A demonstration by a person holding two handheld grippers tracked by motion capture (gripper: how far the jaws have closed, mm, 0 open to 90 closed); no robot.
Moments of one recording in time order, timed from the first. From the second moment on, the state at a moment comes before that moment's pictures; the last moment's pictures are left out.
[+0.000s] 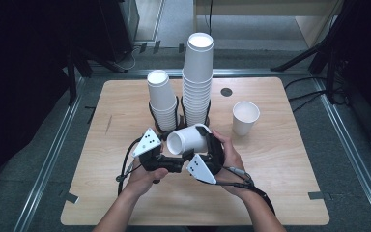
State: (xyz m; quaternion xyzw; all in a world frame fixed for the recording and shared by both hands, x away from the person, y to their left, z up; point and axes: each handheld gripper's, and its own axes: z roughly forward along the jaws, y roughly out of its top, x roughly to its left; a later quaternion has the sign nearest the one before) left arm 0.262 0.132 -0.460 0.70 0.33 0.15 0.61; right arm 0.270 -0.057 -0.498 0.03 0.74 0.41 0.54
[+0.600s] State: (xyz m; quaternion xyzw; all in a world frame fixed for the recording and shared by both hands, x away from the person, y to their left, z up) left arm 0.264 0.134 -0.460 0.70 0.34 0.15 0.61; right arm 0.269 -0.057 -0.499 0.00 0.73 0.39 0.55
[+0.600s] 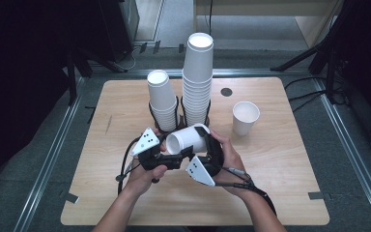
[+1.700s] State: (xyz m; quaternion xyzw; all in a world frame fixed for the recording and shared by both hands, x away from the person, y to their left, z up) left arm 0.271 0.145 -0.464 0.69 0.35 0.15 0.61; right arm 0.257 -0.066 -0.497 -0.02 0.74 0.39 0.55
